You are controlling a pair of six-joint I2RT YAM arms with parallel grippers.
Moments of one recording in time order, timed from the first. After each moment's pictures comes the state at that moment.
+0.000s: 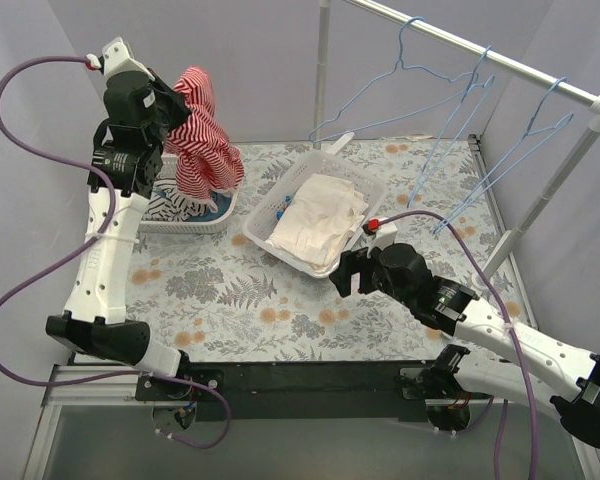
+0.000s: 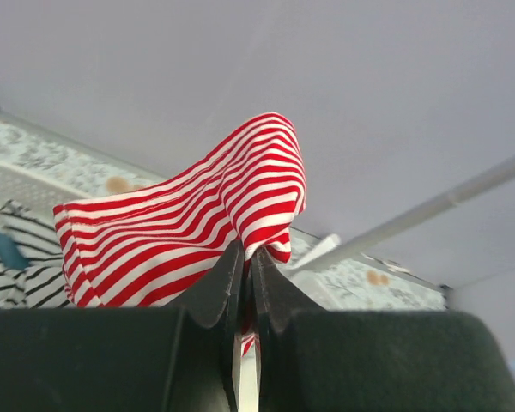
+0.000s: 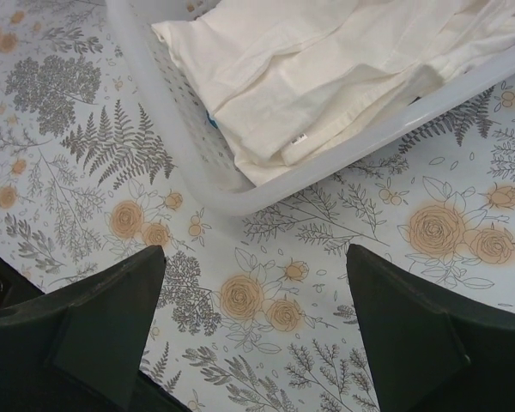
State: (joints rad) left arm -0.19 1.49 1.90 -0.56 -0.30 -0.53; right arm 0.90 0.88 0.63 -0.23 0.17 0.42
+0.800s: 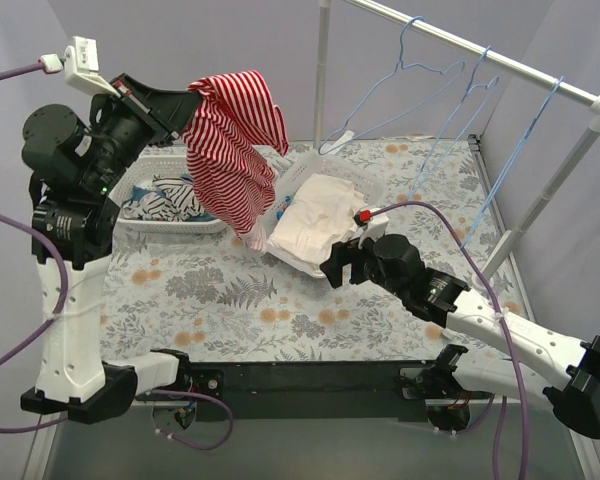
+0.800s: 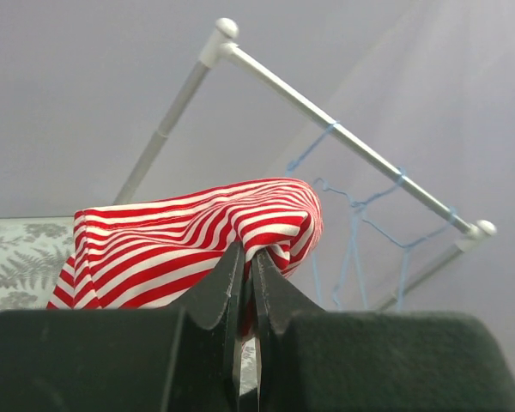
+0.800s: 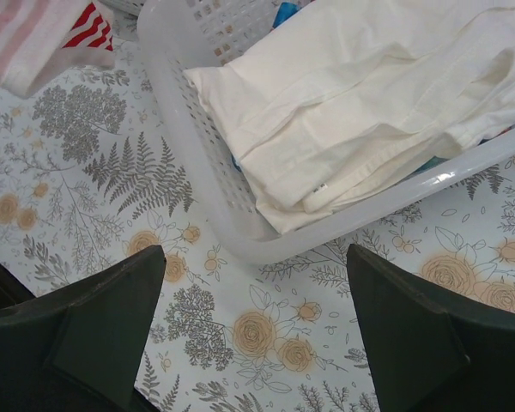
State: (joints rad) left arm -0.19 1.23 1.93 -0.50 0.30 -0.68; right arm 0.90 0.96 0.70 -0.15 0.16 0.38
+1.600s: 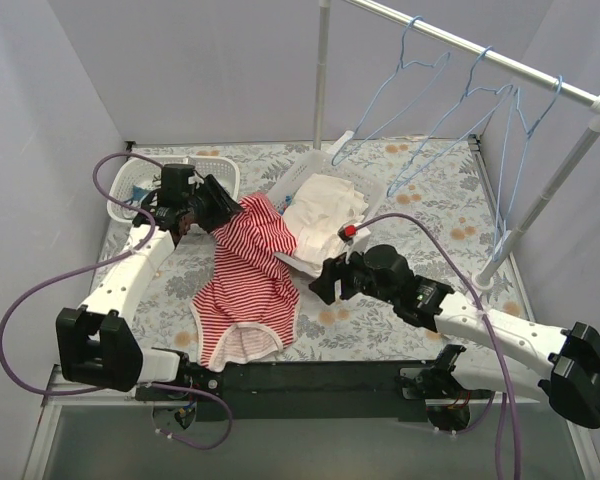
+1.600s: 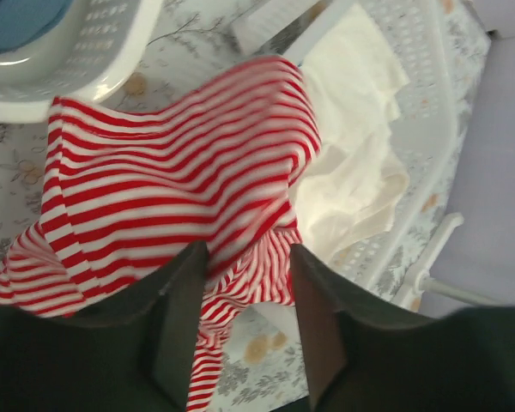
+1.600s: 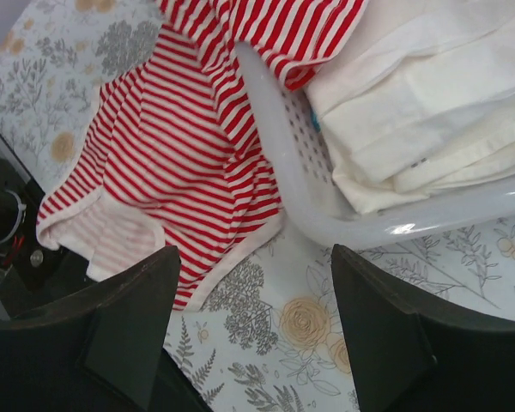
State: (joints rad) left arm -0.19 1.30 1.12 -0.47 0.22 -0.77; right arm 0.92 1.03 0.61 0.02 -0.02 0.41
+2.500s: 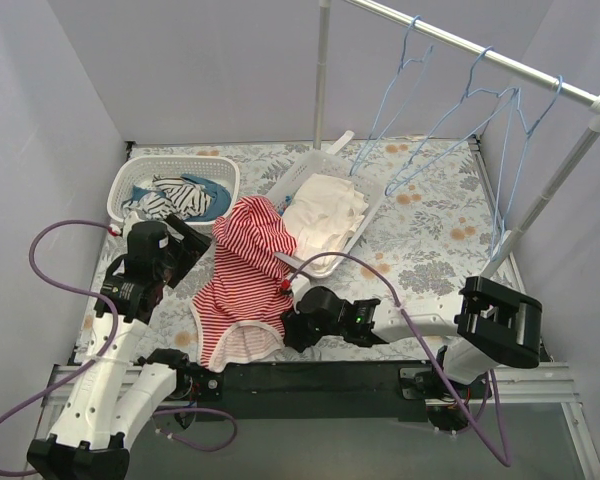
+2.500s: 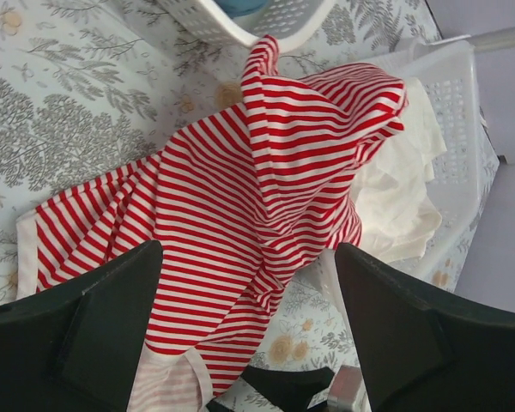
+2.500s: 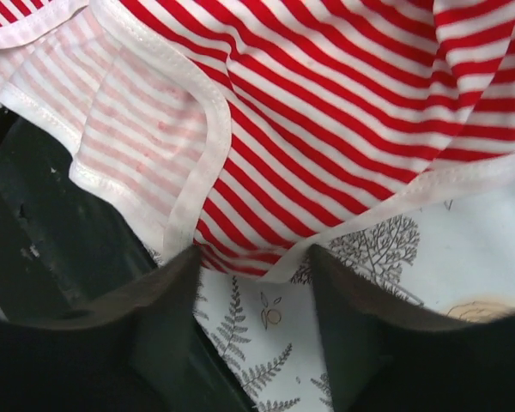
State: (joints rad) left arm -0.19 0.76 0.88 -0.74 -0.11 -0.94; right arm 1.27 1.50 0.63 0.15 0.01 0.46
